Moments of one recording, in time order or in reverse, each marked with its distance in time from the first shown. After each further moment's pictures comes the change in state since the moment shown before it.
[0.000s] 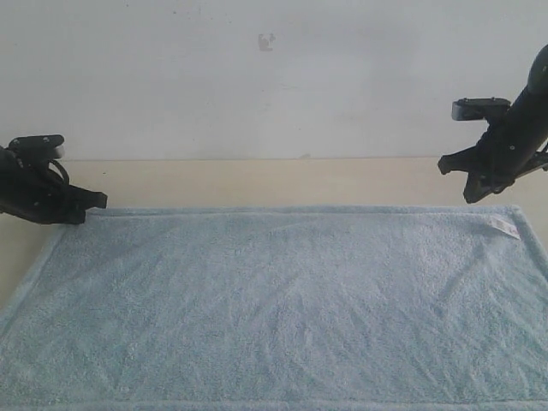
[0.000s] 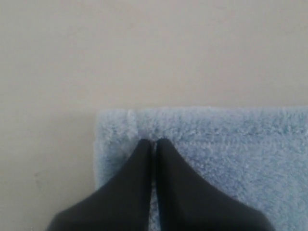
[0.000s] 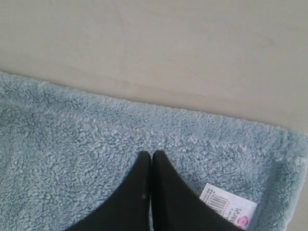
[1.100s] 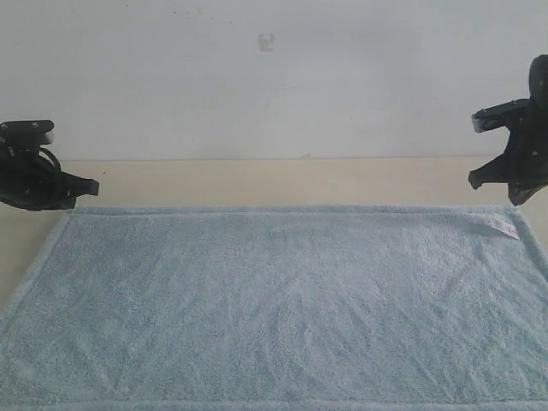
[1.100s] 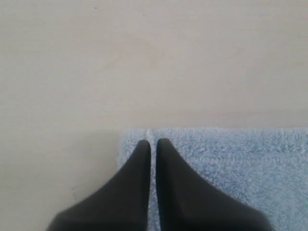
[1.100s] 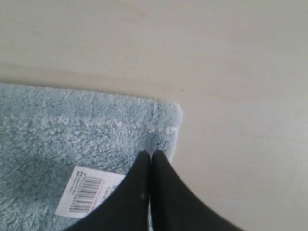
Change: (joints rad) left arm 0.011 -0.041 -0.001 0.045 -0.029 -0.032; right arm 0.000 0.011 0.000 -0.378 -0.027 0.169
